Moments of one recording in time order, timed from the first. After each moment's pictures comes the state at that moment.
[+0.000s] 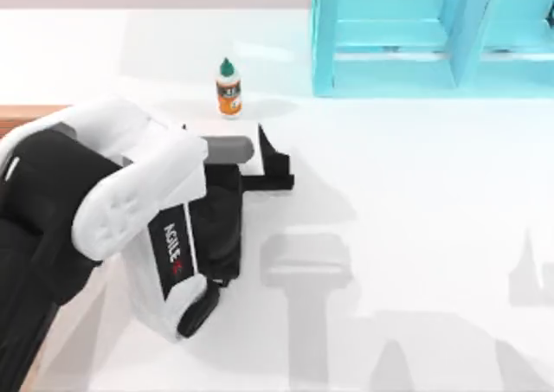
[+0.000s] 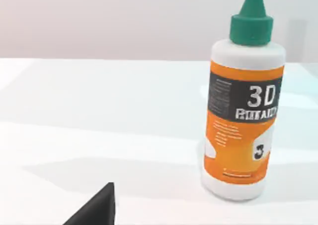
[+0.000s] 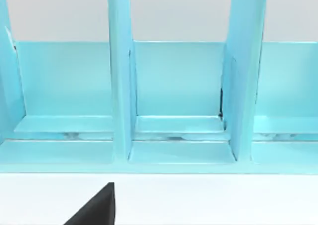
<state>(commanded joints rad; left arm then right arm) -0.62 2.54 0.93 1.62 -0.57 -0.01 0.00 0.00 0.00 0.00 0.00 0.00</state>
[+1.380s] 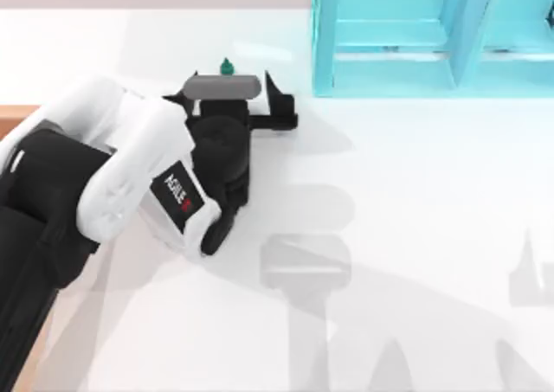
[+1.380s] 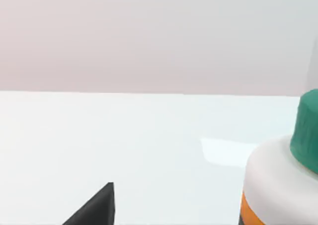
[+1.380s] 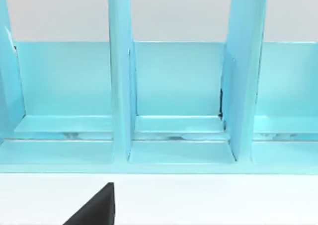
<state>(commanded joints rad) -0.50 2.67 1.35 1.33 -0.45 -0.01 0.00 0.00 0.00 0.00 0.00 0.00</state>
